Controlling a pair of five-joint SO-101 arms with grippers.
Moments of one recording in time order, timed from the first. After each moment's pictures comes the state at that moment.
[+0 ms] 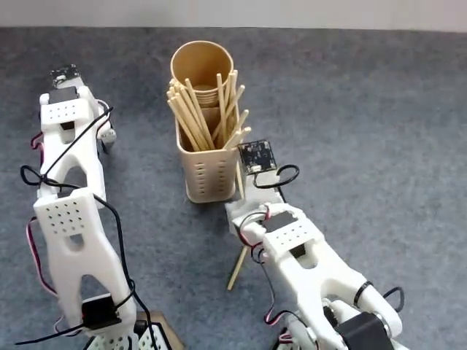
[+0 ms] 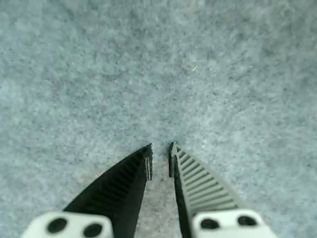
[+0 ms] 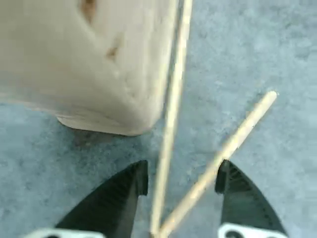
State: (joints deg) left arm -21.5 48.1 -37.5 77.9 18.5; right arm -29.7 -23.7 62.0 26.2 -10.6
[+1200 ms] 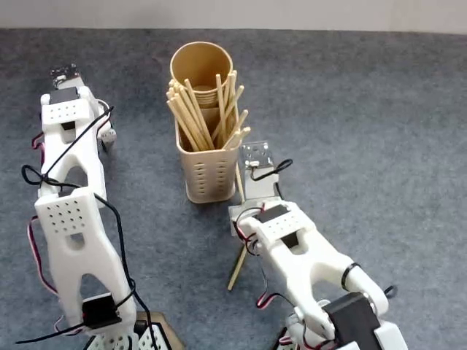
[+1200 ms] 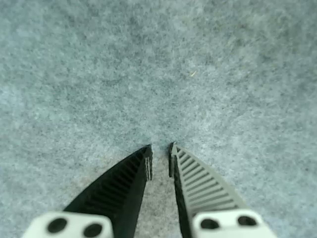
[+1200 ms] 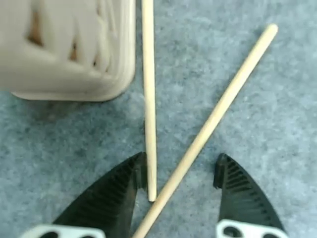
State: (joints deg) left arm -21.5 48.1 -37.5 76.9 18.5; right arm -31.5 -9.3 56.6 27.5 -15.0
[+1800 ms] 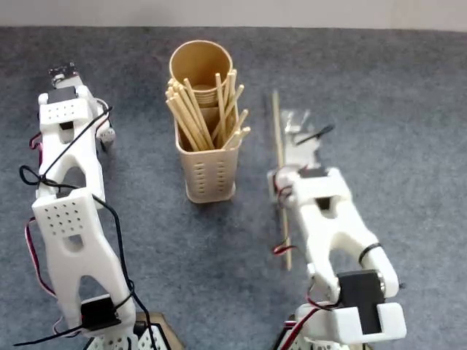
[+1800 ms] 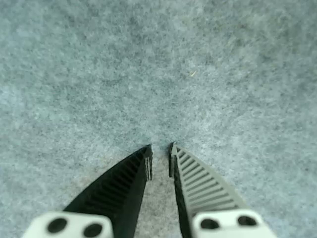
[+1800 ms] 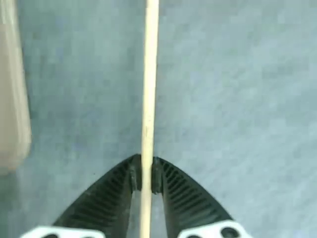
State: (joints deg) left arm -21.5 48.1 -37.5 76.9 18.5; right arm -11.3 -5.5 39.7 35.2 -2.1
